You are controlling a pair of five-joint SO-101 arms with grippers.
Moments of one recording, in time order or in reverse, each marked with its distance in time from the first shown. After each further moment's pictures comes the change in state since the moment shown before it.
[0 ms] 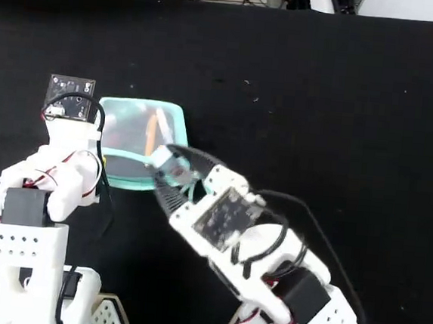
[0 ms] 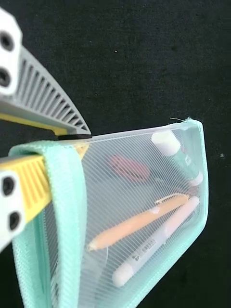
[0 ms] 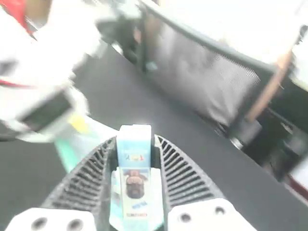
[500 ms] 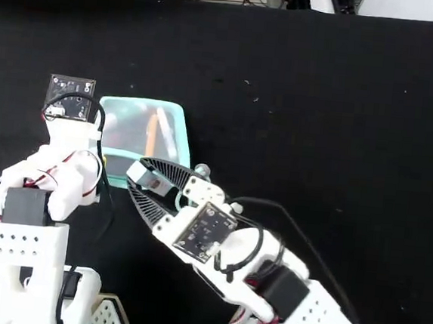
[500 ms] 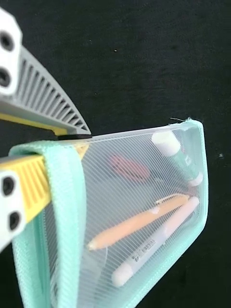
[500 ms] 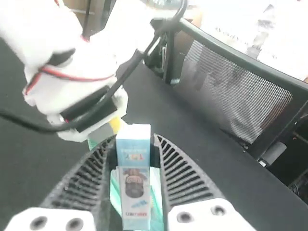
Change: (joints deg) left arm 0.0 -0.1 -1.1 0.9 1.0; right arm -3.5 -0.1 12.3 -14.2 0.0
